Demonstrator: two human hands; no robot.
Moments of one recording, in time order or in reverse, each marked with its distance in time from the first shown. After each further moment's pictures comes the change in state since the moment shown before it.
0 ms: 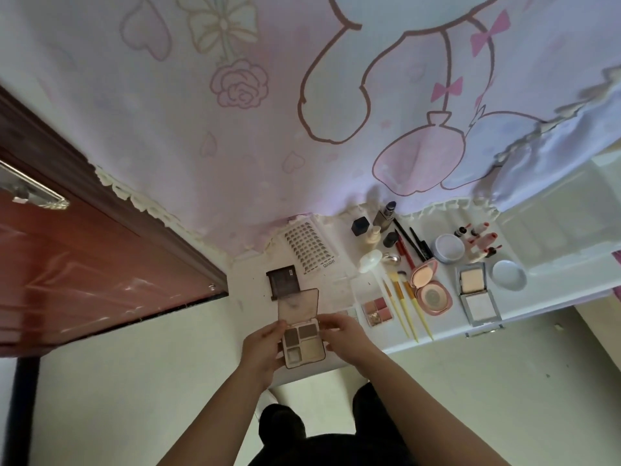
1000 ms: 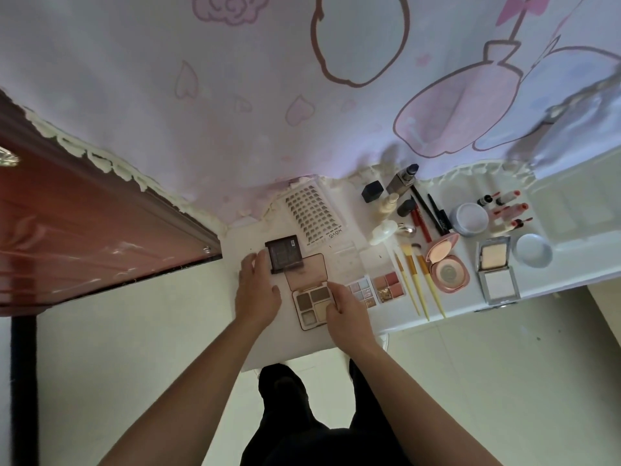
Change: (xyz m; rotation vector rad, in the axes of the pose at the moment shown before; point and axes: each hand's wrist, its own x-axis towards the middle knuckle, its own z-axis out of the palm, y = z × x) left_hand 0.075 0.019 -0.009 1.095 0.174 0.618; right_hand 0.025 0.020 0.028 -0.179 0.236 -0.047
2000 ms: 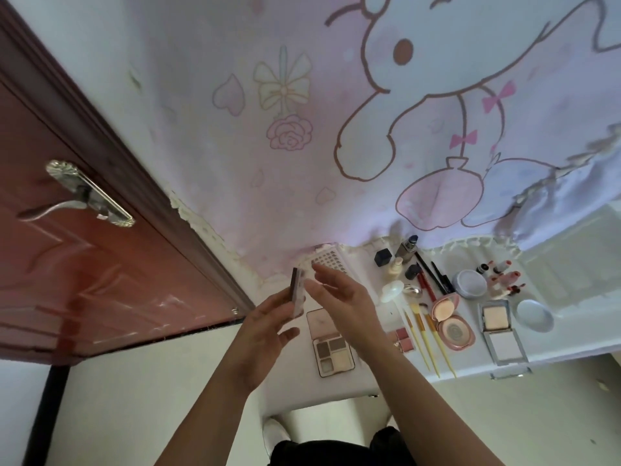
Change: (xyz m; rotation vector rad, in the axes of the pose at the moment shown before) left_hand -0.108 0.064 -0.136 -1.345 -0.307 0.033; right_hand -0.060 -0.136 -0.070 0.509 -0.056 -0.407
